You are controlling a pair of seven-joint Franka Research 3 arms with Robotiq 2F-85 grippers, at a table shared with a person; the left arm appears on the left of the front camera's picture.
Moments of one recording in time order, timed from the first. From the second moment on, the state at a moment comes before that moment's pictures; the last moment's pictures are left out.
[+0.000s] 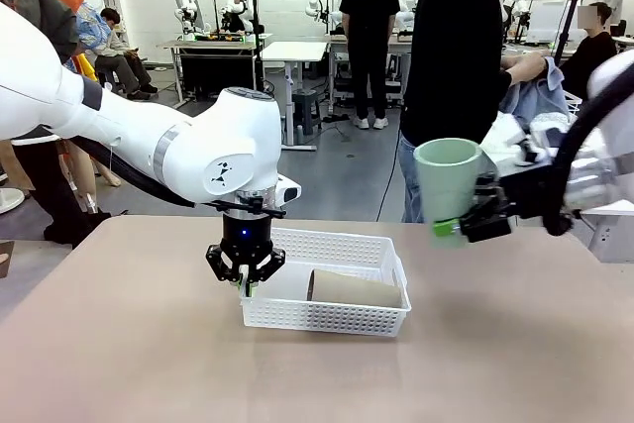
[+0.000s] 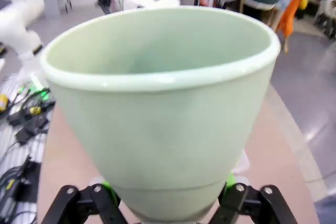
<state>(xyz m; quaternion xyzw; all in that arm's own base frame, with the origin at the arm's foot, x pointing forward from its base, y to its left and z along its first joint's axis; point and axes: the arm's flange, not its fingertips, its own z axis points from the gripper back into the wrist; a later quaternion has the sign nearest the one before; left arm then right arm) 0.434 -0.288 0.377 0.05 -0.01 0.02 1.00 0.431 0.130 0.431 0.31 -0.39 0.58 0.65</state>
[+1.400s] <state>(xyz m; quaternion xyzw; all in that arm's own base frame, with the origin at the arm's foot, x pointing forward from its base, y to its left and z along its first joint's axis) 0.434 -0.288 0.377 0.05 -0.01 0.02 1.00 0.503 0.281 0.367 0.13 -0.21 0.71 0.66</state>
